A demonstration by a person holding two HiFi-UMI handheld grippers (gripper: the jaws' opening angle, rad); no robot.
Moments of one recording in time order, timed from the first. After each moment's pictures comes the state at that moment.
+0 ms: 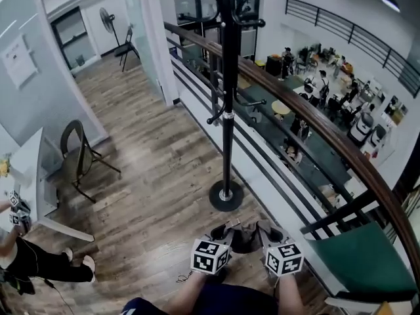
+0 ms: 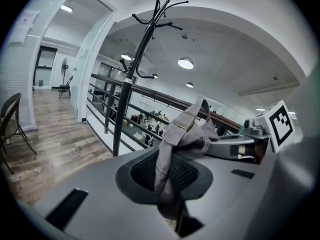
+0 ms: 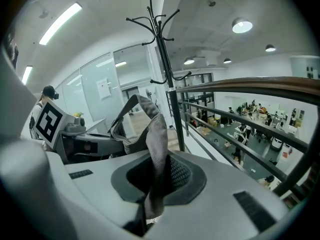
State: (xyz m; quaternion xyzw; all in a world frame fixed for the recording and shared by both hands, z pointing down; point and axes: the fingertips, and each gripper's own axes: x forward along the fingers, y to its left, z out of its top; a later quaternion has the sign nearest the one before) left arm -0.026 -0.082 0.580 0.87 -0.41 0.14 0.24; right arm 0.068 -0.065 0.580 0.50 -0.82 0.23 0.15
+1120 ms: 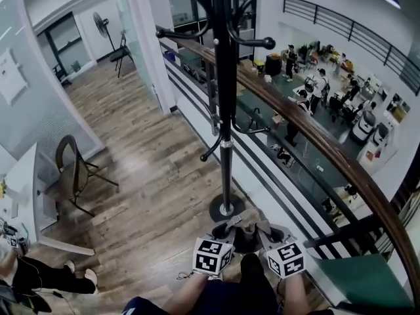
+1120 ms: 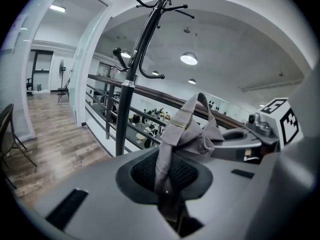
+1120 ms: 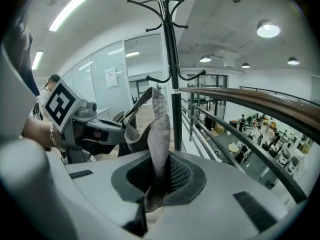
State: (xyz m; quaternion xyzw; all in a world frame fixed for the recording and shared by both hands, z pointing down) left arm -0.009 -0.215 0.565 0.87 -0.41 0.16 0.23; right arm 0.070 -0.188 0.563 0.45 -0.85 0.17 0.22
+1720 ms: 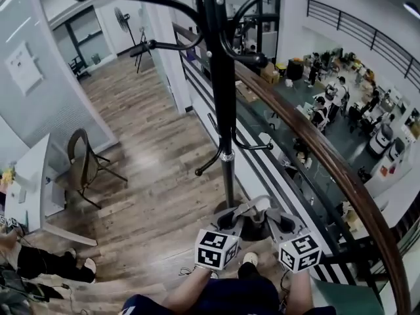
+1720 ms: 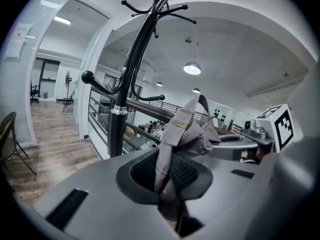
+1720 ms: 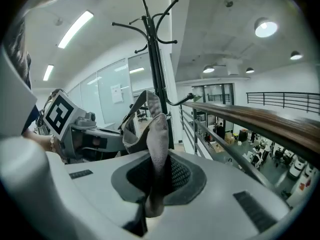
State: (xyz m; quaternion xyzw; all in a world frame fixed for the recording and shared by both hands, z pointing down) left arm 0.040 -0.292 0.496 0.86 -0.46 0.12 0.20; right arm 0.119 -0.277 0.496 0.42 -0.88 0.15 0.14
